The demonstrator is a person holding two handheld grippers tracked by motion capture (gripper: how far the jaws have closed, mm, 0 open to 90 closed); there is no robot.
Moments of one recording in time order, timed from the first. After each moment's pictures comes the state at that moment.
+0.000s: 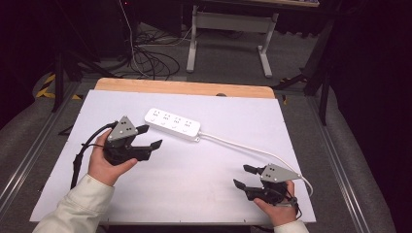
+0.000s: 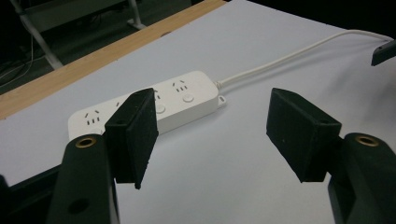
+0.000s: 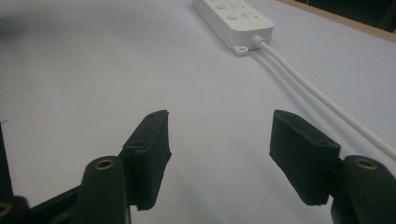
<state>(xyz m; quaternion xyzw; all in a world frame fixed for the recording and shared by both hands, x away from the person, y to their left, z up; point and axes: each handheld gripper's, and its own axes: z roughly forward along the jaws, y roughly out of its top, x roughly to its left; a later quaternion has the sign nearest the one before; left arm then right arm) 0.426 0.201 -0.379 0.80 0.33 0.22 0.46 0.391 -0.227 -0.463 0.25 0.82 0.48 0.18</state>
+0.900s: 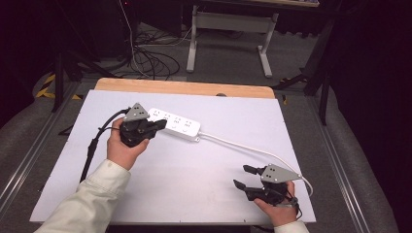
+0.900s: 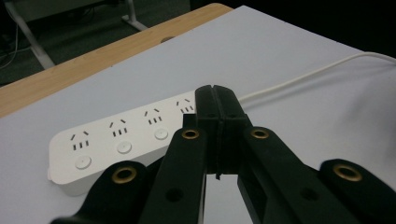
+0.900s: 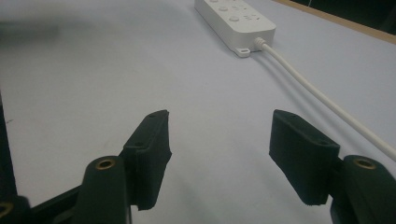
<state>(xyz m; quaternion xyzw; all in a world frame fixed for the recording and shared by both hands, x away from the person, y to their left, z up) 0.478 0.181 -0.386 0.79 0.35 0.19 0.47 0.390 -0.227 -0.463 0.25 0.82 0.49 0.18</state>
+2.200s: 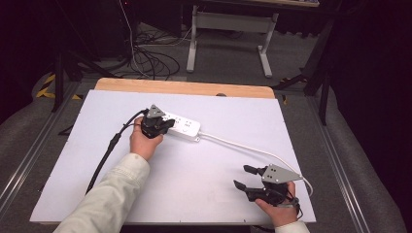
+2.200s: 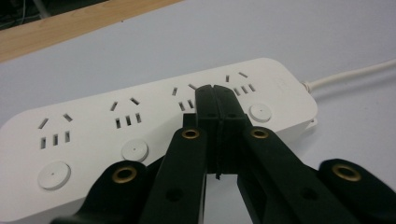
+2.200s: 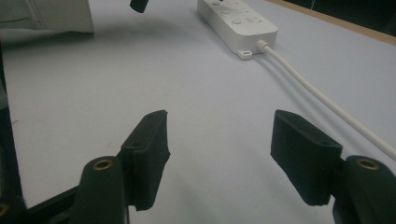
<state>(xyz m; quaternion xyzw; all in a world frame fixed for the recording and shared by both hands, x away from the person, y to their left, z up) 0.548 0.163 -0.464 0.79 0.39 0.18 0.43 0.390 -0.229 -0.464 0.25 0.82 0.49 0.17</state>
